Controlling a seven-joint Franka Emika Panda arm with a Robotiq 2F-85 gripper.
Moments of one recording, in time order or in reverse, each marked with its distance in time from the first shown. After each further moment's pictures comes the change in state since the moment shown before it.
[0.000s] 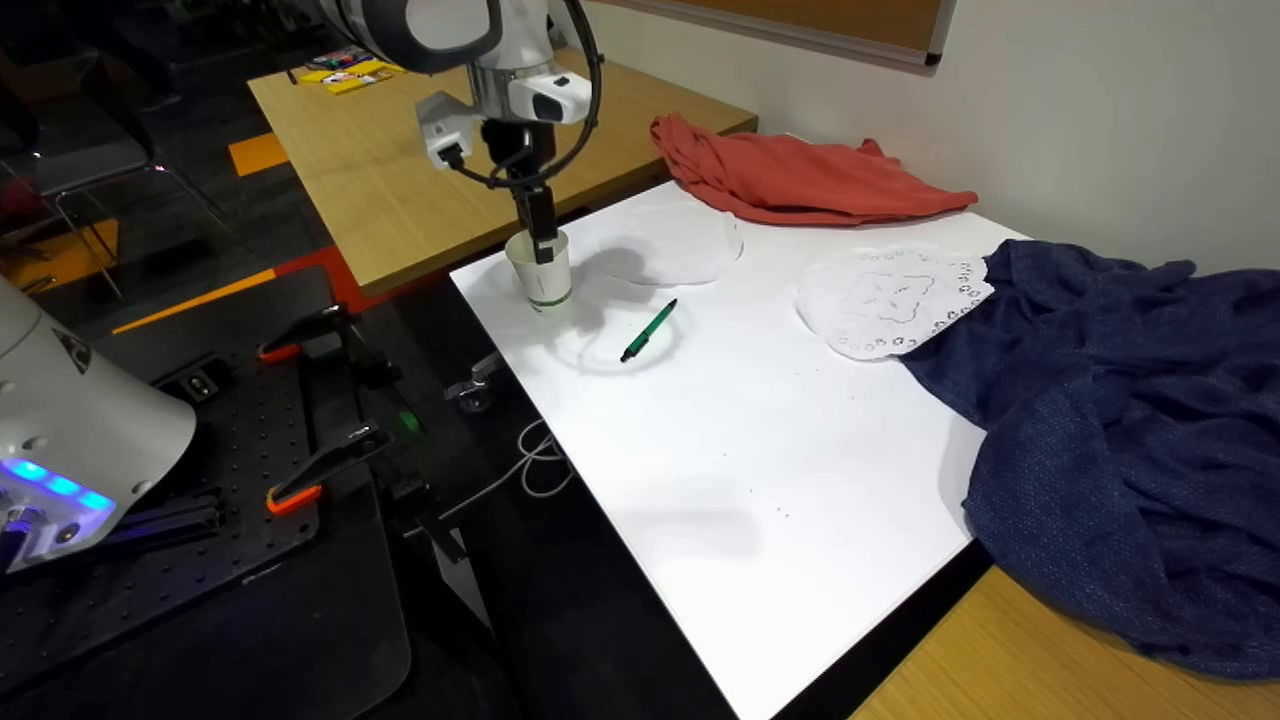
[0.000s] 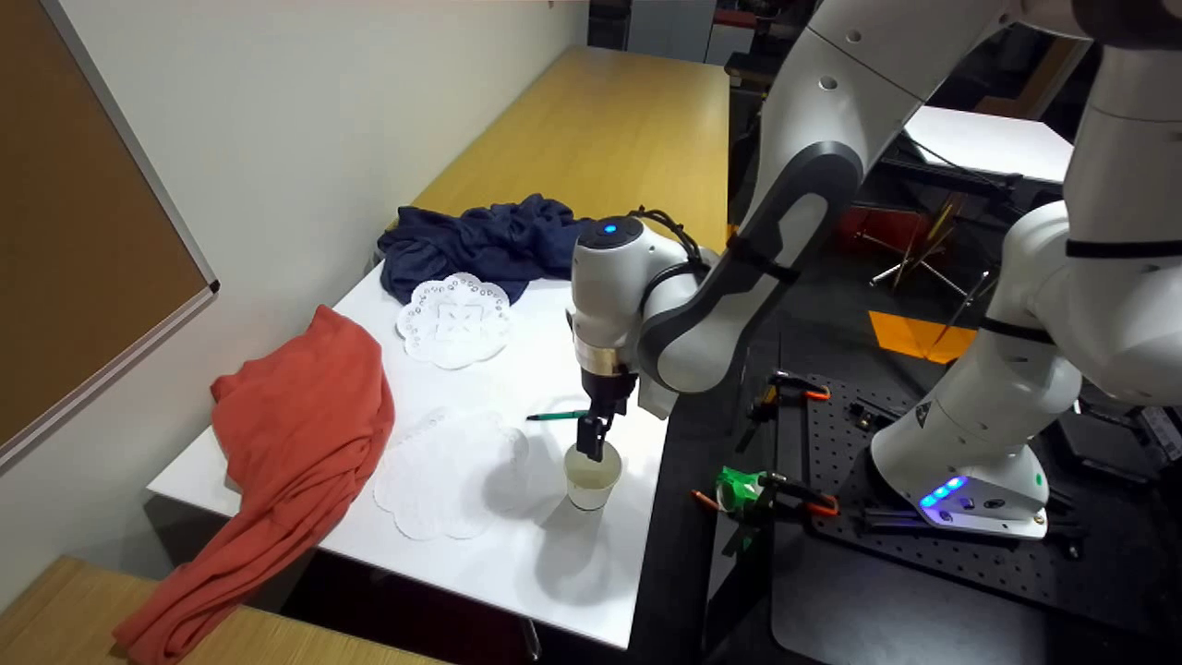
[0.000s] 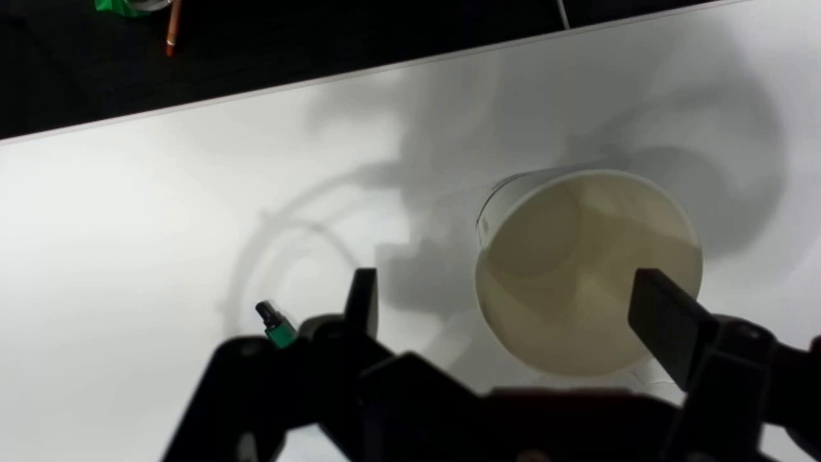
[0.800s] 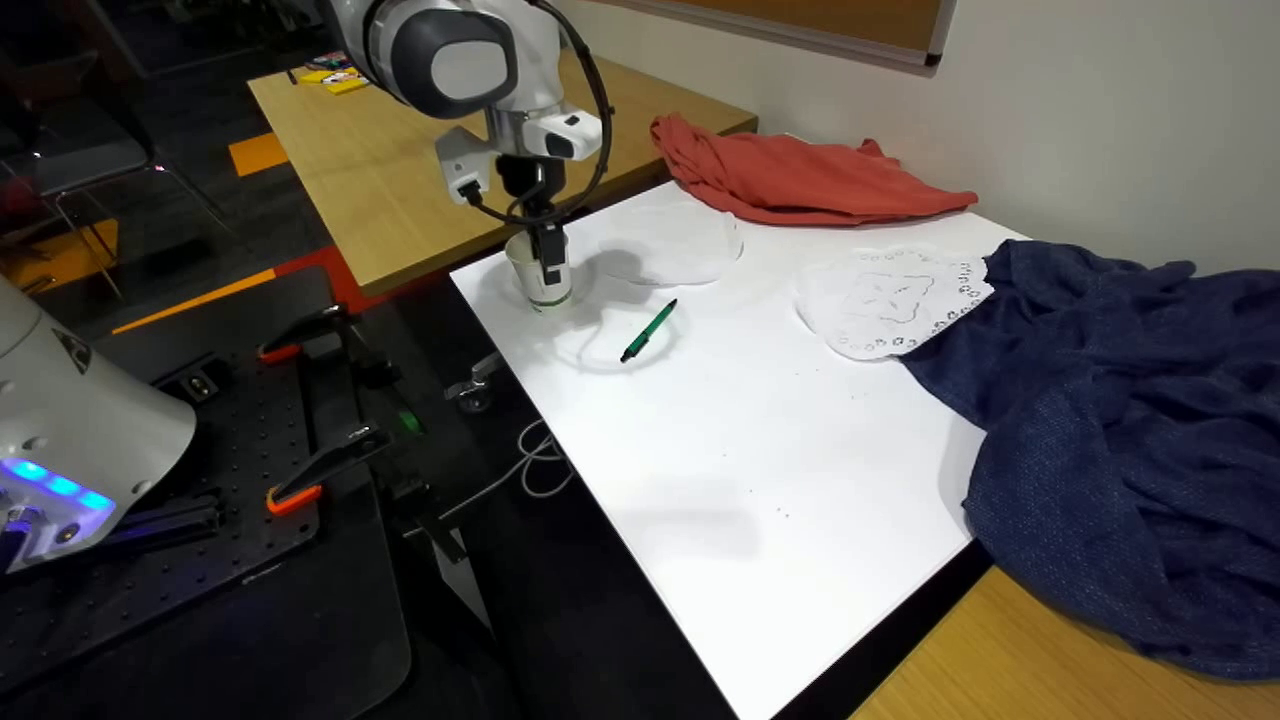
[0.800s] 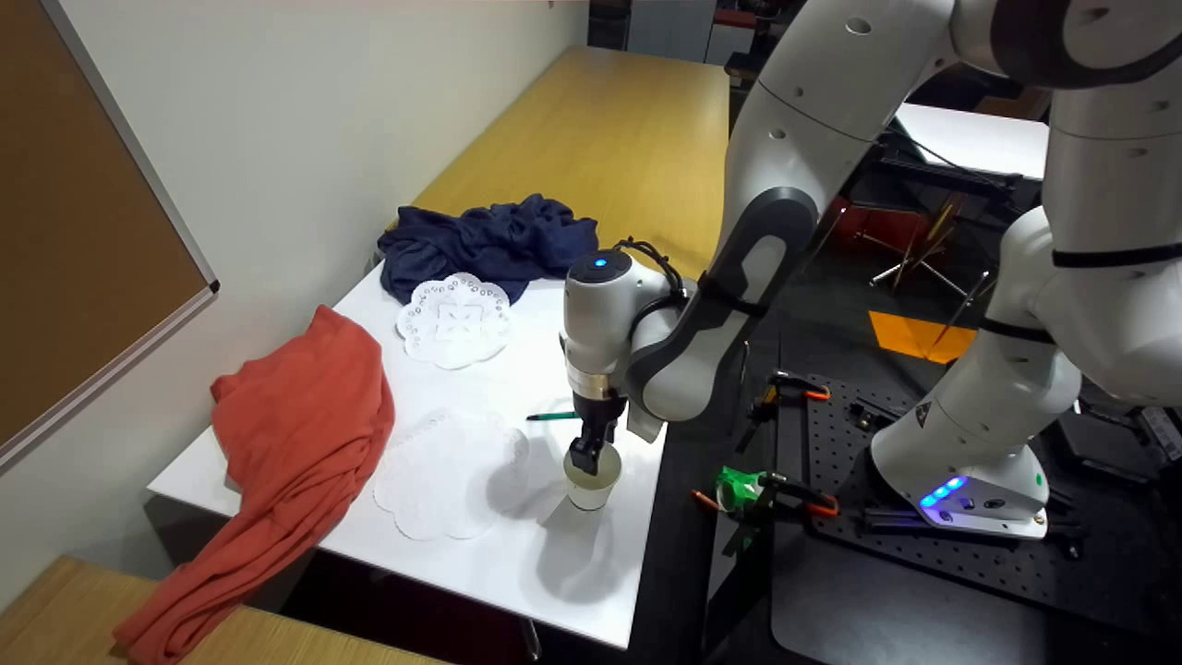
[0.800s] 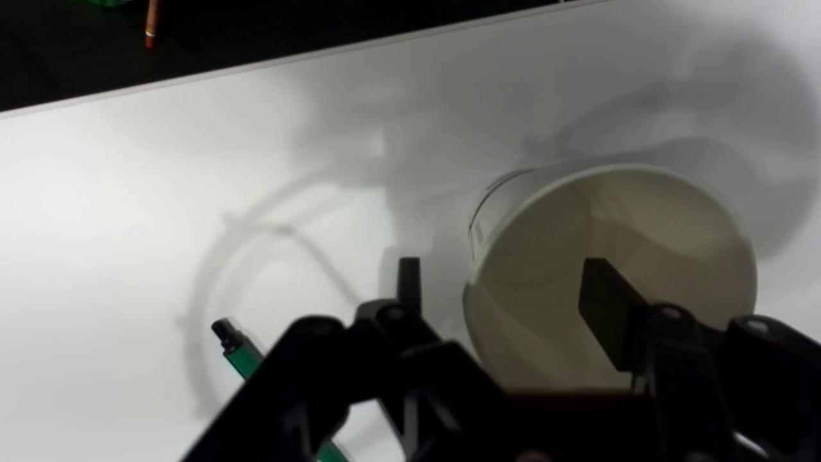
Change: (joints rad) arm 0.029 0.126 -0.017 0.054 0.009 0.081 -0.001
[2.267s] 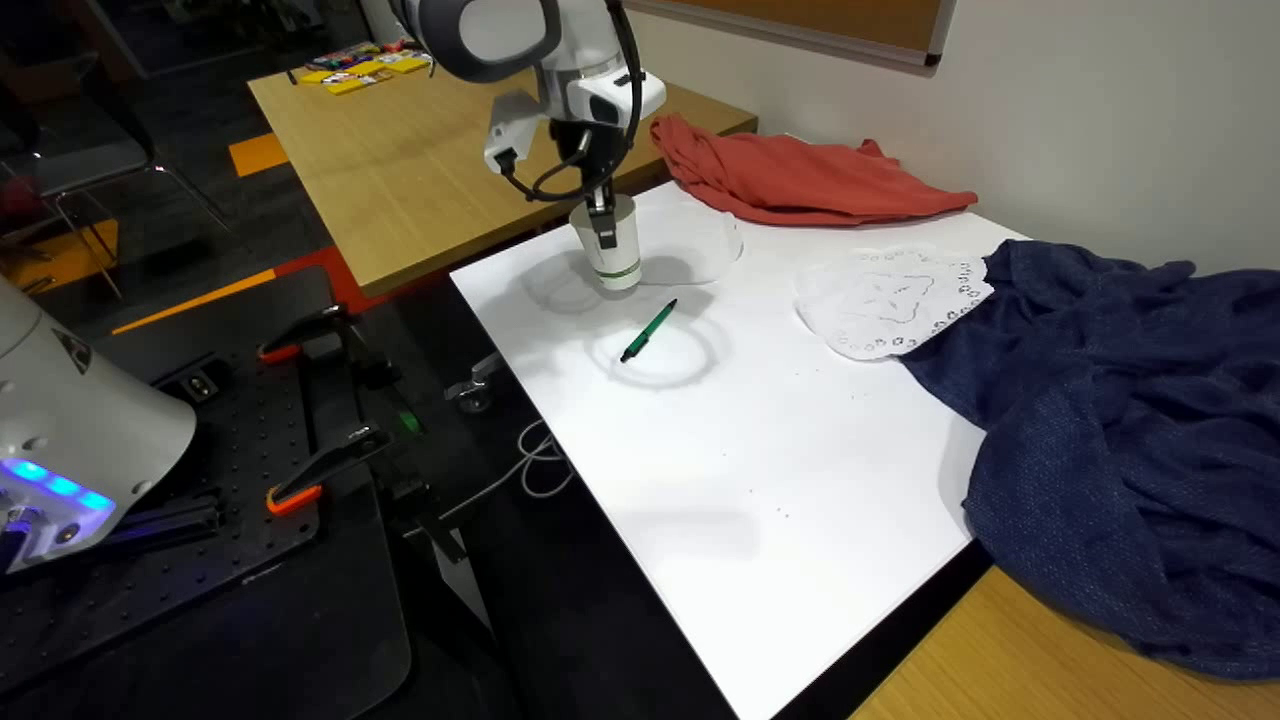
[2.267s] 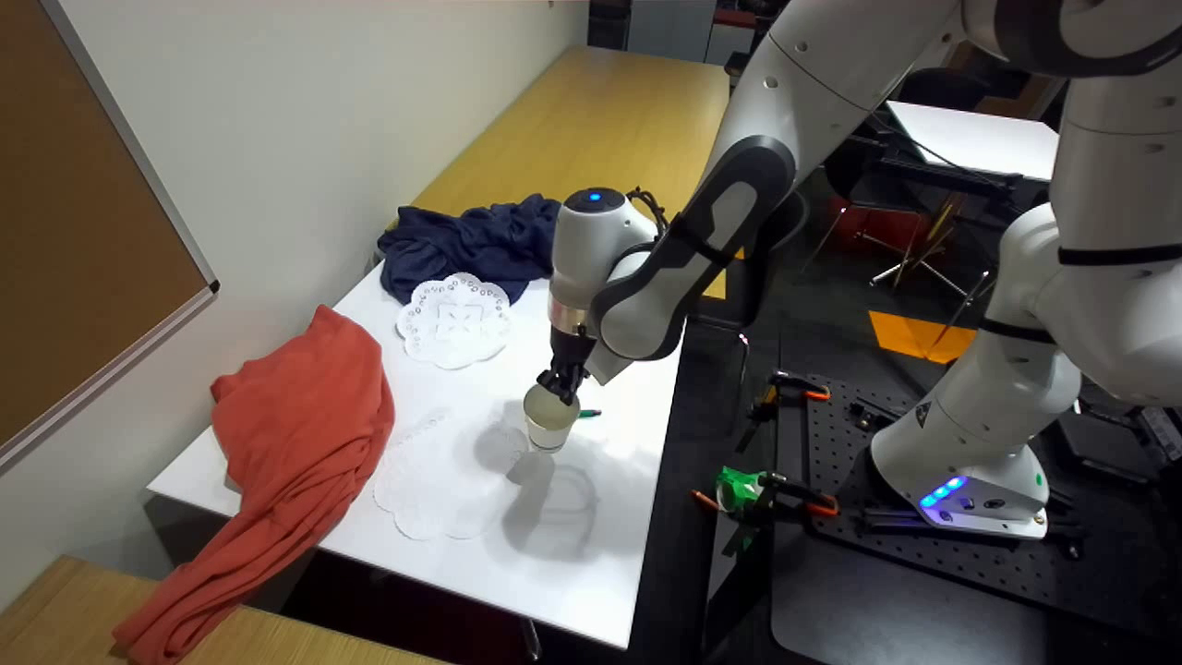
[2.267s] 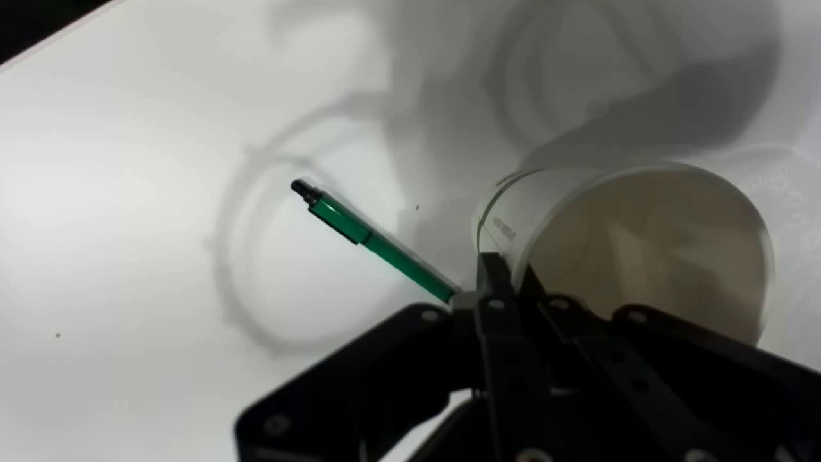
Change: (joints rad) arm 0.010 -0.046 -0.120 0.078 0.118 0.003 0.080
